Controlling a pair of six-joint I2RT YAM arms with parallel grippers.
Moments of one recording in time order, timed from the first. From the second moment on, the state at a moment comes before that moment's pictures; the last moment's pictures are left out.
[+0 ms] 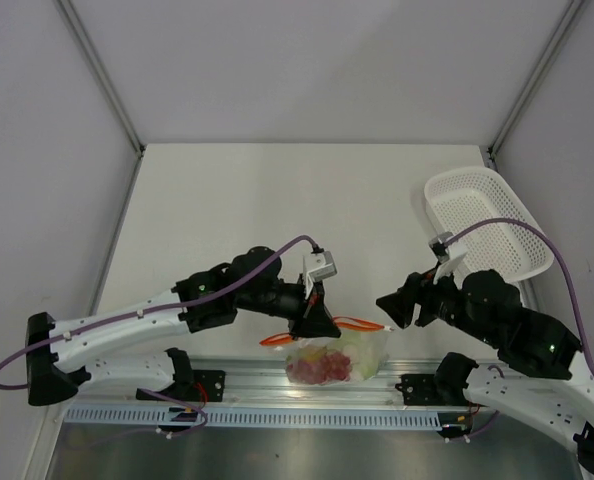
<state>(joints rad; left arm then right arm) -1.16 1.10 0.96 -0.26 0.44 -0.39 0.94 0.53 0.97 -0.84 0.14 0.52</state>
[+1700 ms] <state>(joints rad) -0.88 1.06 0.99 -0.11 1.08 -0.67 0.94 0.45 0.96 -0.62 -0.48 0.25</state>
